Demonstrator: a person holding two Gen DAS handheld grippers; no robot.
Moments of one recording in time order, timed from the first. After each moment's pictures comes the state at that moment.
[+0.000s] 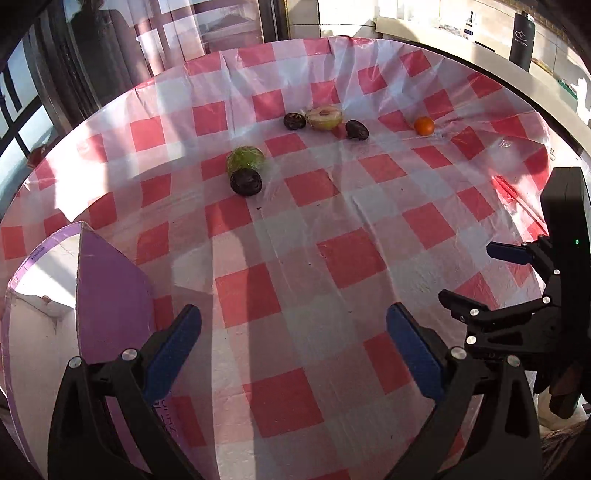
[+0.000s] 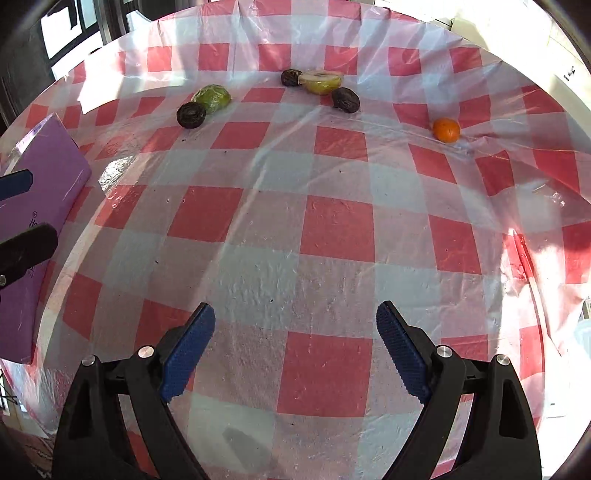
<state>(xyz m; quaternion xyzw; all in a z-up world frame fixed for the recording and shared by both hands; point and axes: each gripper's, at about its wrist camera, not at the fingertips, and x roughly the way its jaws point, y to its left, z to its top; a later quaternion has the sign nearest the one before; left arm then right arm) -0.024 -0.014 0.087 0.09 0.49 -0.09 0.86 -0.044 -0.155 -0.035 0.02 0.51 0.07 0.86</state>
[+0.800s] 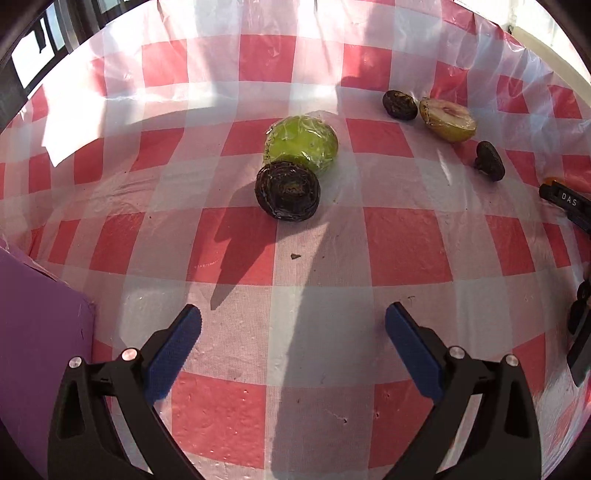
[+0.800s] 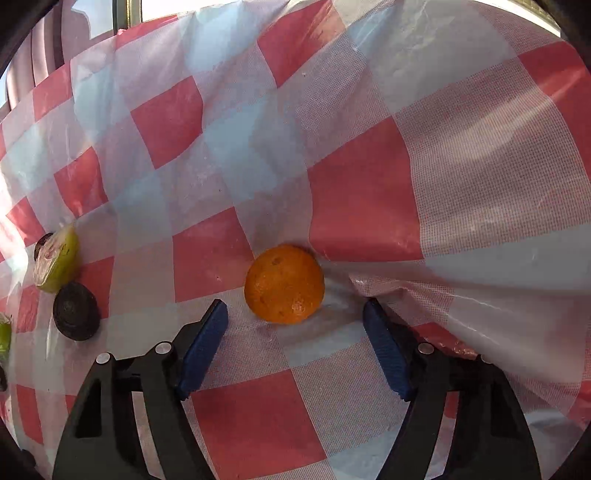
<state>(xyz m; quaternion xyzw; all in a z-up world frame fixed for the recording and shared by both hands) 0.120 -0.011 0.014 -0.01 0.52 0.07 0.85 0.188 -0.278 -0.069 0.12 0.43 -0.13 0.88</state>
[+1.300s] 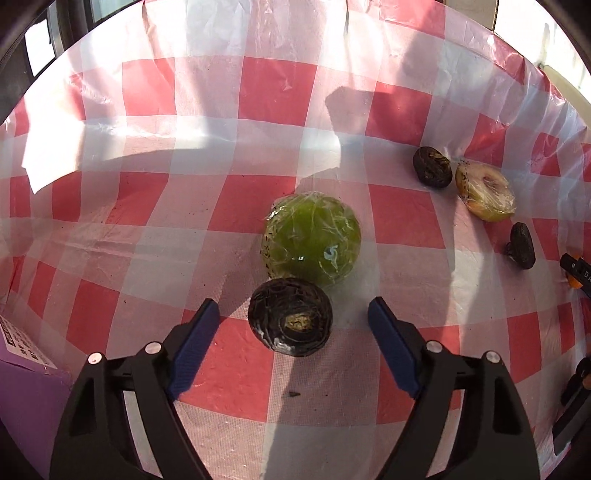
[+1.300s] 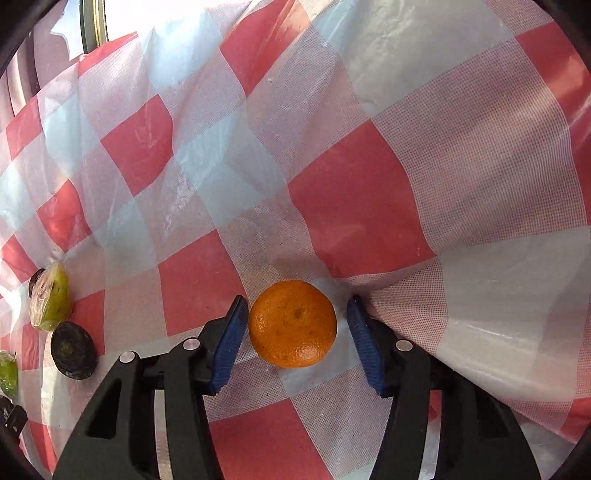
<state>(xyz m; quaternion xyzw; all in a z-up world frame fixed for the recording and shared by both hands) 0.192 0.004 0.015 -0.04 0.49 0.08 0.87 0.196 -0.290 -0.074 0.16 0.43 -0.14 0.88</state>
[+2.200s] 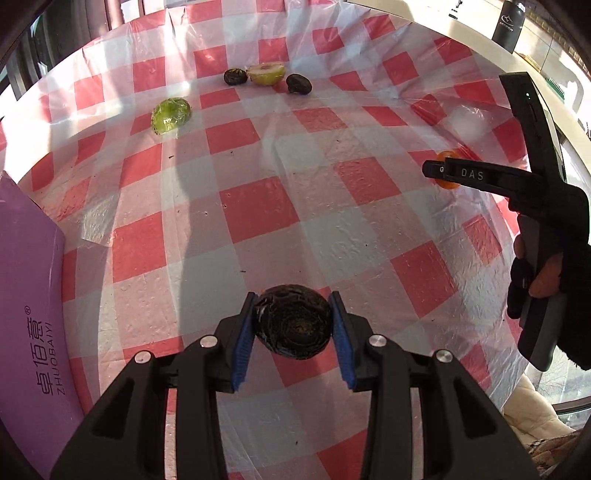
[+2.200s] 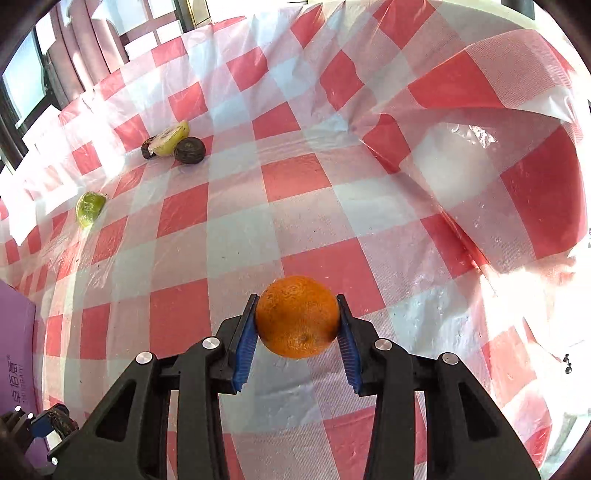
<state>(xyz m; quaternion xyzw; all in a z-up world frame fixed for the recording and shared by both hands) -0.050 -0.064 0.049 0.06 0.52 -0.15 0.84 -0.021 -0.229 -0.048 0.16 0.48 -0.02 0.86</state>
